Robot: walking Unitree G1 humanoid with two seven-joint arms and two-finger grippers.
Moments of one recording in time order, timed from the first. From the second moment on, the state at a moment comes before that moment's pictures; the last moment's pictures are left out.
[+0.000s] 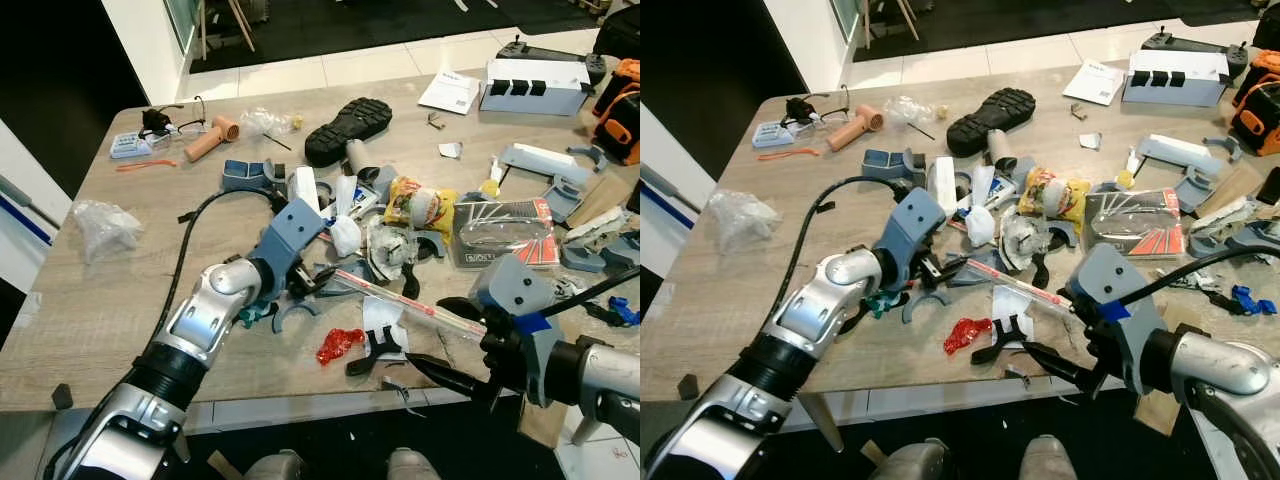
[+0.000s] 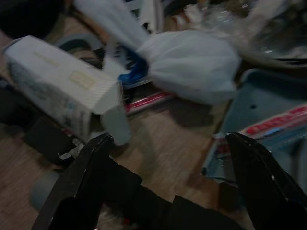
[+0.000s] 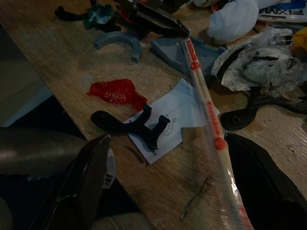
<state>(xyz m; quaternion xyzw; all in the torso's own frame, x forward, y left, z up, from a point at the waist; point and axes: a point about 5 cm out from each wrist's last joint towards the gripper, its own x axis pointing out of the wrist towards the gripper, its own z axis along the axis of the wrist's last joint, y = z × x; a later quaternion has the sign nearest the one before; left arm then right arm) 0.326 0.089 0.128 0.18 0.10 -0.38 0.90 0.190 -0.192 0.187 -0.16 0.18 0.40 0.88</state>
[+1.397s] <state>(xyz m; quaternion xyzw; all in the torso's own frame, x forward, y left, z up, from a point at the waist) 0.334 0.105 0.142 0.14 0.14 -0.11 0.97 0.189 -0.190 0.188 -0.15 0.19 0.41 0.88</state>
